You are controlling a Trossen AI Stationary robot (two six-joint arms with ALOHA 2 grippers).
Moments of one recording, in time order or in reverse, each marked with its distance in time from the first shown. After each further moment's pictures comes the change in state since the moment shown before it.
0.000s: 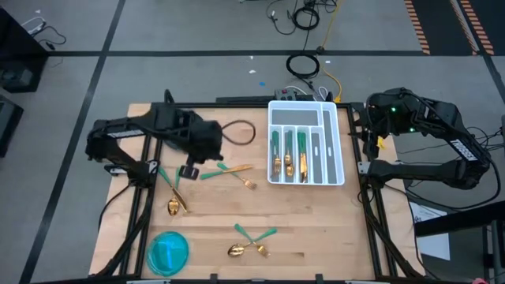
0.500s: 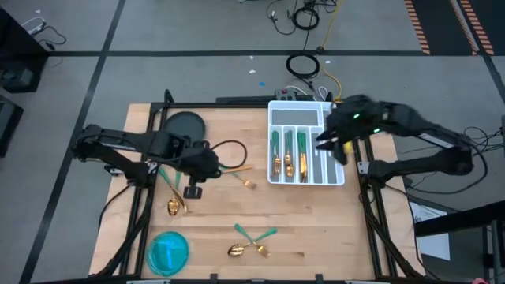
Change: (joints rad) left arm -0.173 -0.156 -0.365 0.331 -0.033 -0.332; right arm 0.170 0.161 -0.146 0.364 -0.209 0.270
